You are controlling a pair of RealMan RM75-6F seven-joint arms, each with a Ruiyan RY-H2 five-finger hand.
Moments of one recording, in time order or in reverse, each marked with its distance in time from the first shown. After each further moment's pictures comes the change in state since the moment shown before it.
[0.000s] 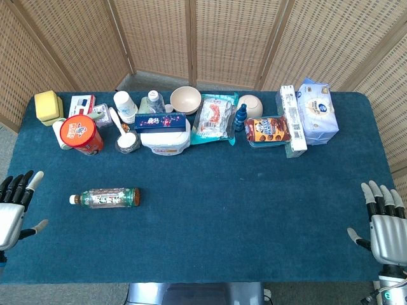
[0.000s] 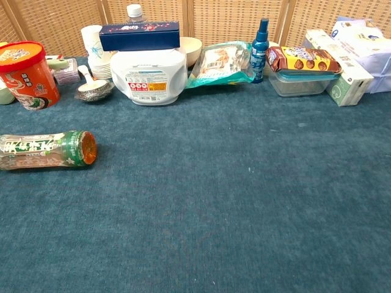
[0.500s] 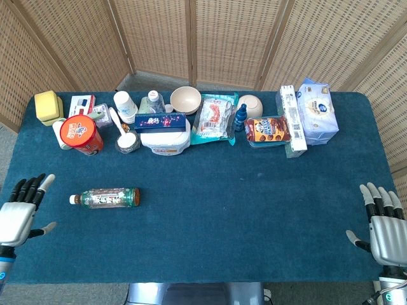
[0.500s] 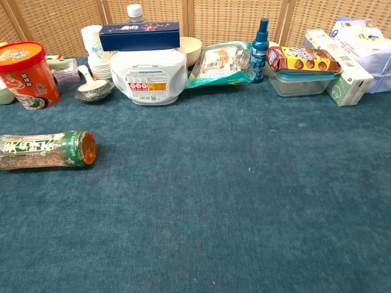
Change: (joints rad) left arm -0.041 -0.026 0.000 0.014 -0.031 -0.142 -0.031; right arm 0.000 0.022 -0.005 -0.024 0.010 -0.020 0.028
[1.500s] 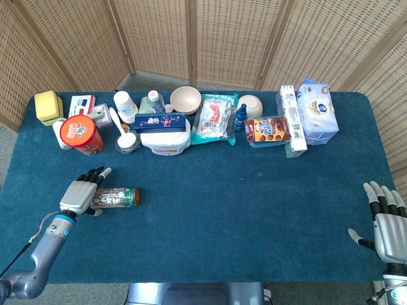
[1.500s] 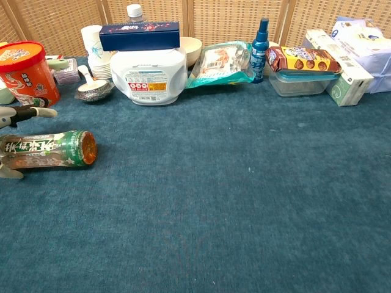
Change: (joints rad) left arm -0.292 -0.201 -0.114 0.037 -0.339 -0.475 0.282; right arm 0.009 0.024 0.009 0.008 0.025 -0.032 0.083
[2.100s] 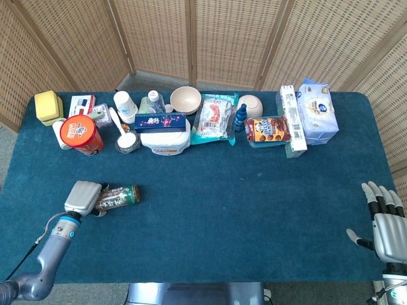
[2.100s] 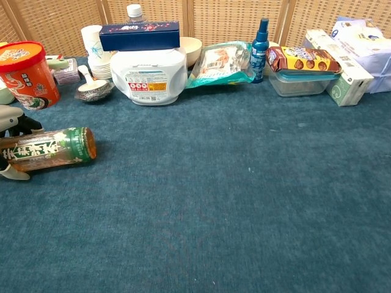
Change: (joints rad) left arm -0.003 -0.032 0.015 -0.017 -0.004 0.080 0.069; right arm 0.004 0.004 -0.004 0.002 -0.004 -0.012 0.028
